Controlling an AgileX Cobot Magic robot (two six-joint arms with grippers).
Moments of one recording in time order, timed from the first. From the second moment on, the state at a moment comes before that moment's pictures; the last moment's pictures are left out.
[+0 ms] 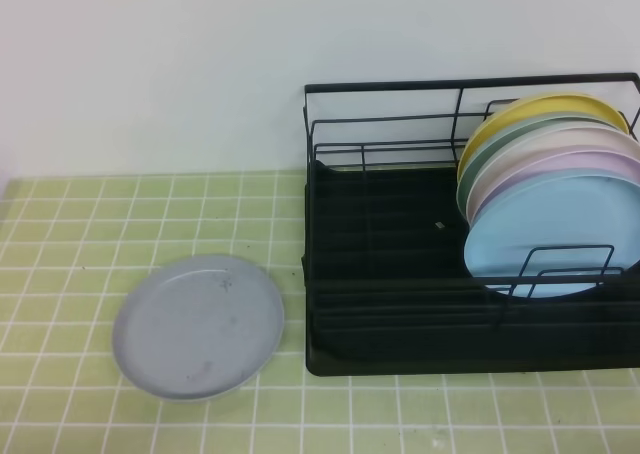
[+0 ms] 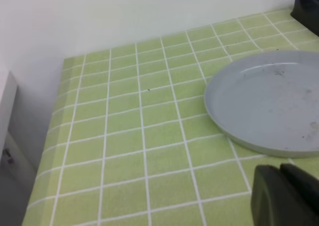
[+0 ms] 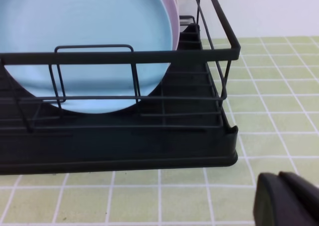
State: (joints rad) left arm -0.01 -0.01 0.00 -0.25 0.32 0.34; right arm 0.00 -0.01 0.00 -0.05 0.33 0.05
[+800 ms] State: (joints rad) left arm -0.01 -0.01 0.00 -0.25 0.32 0.36; right arm 0.00 -0.01 0.00 -0.05 0.33 0.05
